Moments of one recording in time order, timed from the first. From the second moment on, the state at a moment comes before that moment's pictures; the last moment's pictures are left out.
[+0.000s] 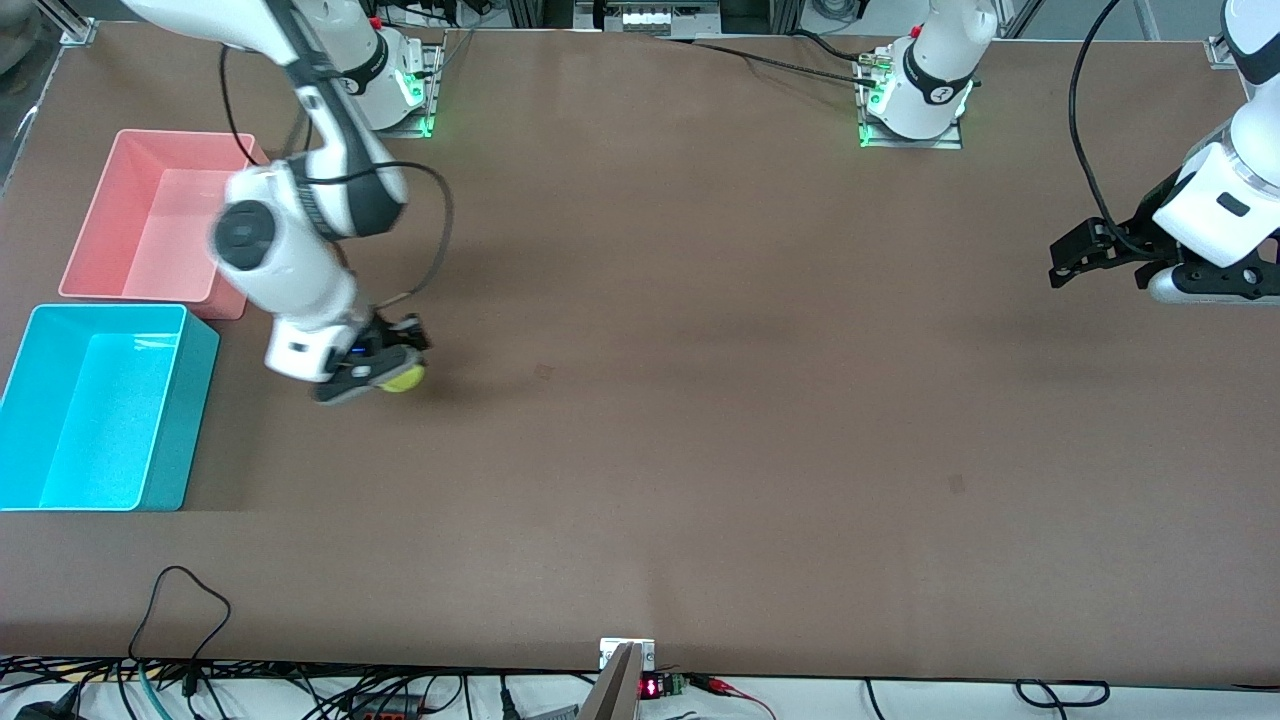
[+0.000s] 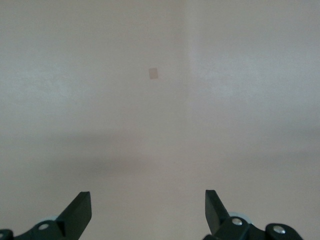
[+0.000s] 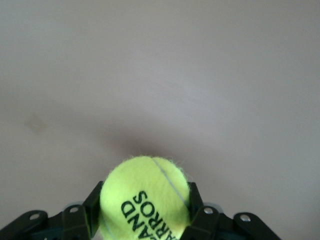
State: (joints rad) left arm 0.01 0.00 -0.06 -1.70 0.00 1.72 -0.05; right arm 0.13 0.27 0.09 -2.01 -0.01 2.37 -0.22
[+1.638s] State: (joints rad) left arm 0.01 0.00 -0.06 -1.68 0.00 1.72 -0.05; right arm -0.17 0.43 -0.31 -1.96 -0.13 2.36 -0.45
